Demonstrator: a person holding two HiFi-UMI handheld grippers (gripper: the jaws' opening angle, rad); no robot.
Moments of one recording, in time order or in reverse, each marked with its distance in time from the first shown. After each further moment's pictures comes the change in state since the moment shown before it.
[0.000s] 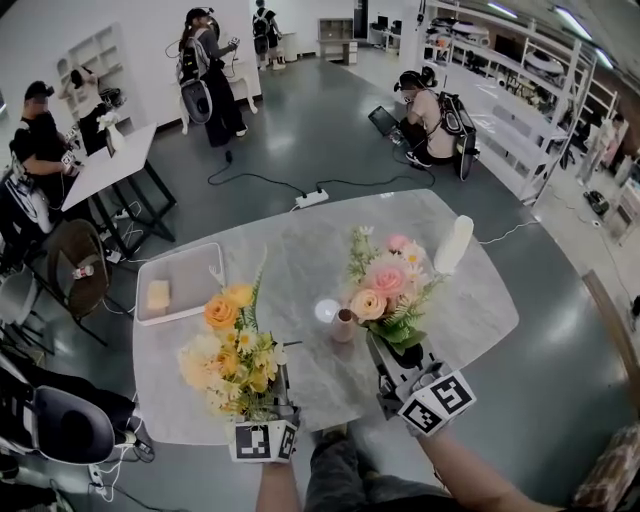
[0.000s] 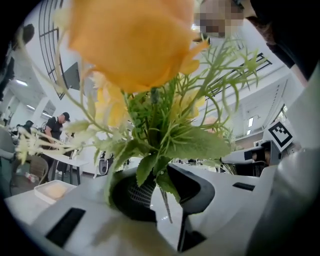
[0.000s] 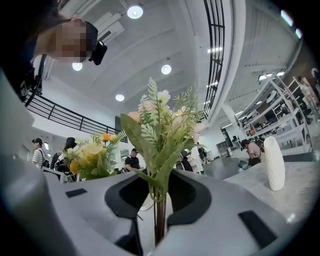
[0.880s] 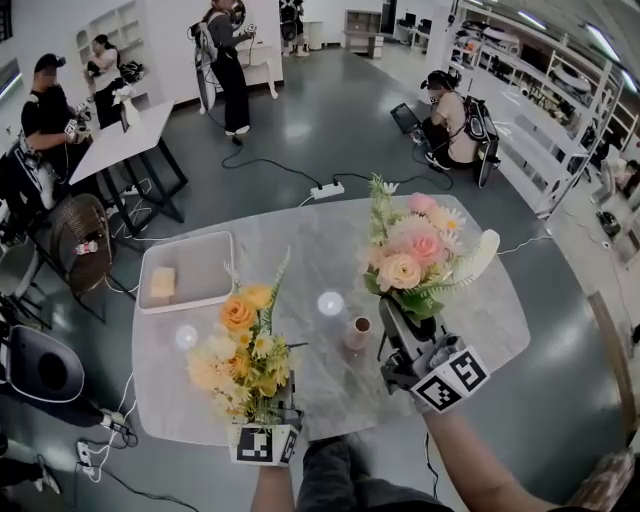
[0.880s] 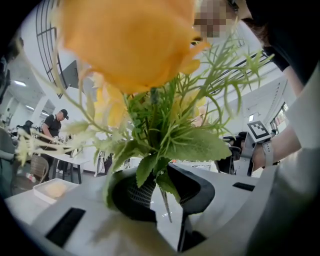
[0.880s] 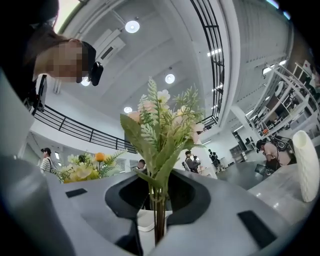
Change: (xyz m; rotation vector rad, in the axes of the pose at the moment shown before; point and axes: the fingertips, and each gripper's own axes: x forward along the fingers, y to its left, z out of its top) left arm 0.012 0.014 -0.016 0.010 0.033 0.001; right arm 0.066 -0.019 0.037 0.035 -0.127 0.137
